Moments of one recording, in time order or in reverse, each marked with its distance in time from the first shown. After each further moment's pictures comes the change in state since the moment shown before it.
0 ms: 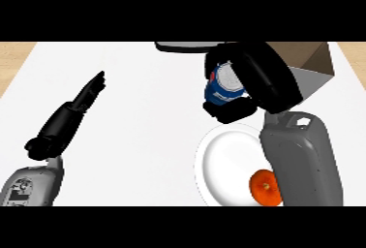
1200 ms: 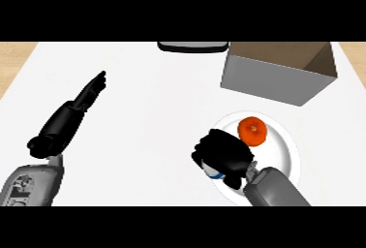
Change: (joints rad) left arm -0.012 0.017 -0.010 0.032 0.009 0.003 -0.025; right arm 0.357 -0.137 0.465 0.153 0.307 0.028 -0.346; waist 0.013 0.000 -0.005
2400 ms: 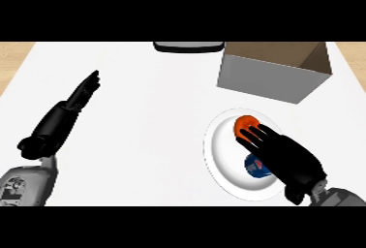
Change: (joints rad) left arm 0.012 0.047 -0.011 -0.010 0.042 0.033 0.004; right arm 0.194 -0.323 -0.102 -0.295 -0.079 0.176 0.241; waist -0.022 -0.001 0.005
